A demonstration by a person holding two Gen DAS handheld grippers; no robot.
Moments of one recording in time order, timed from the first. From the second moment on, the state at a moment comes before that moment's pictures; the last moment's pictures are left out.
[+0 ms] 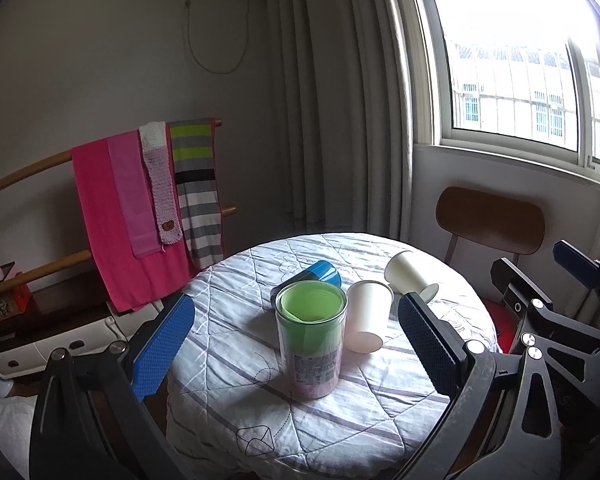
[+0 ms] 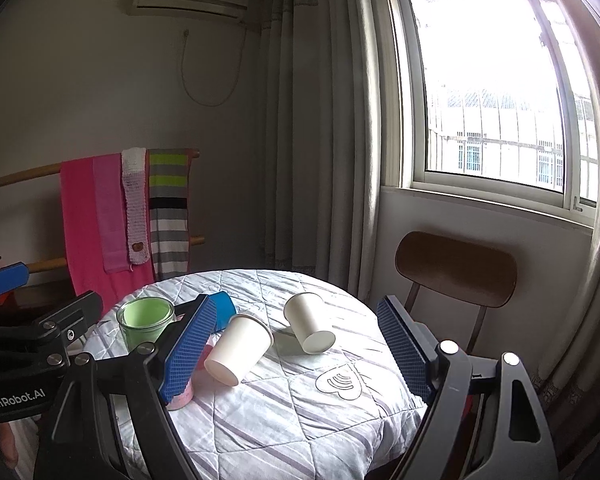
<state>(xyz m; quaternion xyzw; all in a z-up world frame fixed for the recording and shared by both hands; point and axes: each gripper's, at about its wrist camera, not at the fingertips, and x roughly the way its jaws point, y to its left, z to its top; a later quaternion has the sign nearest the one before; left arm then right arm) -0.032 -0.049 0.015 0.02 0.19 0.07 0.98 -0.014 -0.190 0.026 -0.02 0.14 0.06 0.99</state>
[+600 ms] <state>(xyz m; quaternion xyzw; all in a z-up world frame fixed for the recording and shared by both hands) -0.030 -0.042 0.012 0.01 0.18 0.07 0.98 -0.011 -0.184 0.026 -0.02 0.13 0.07 0.99</state>
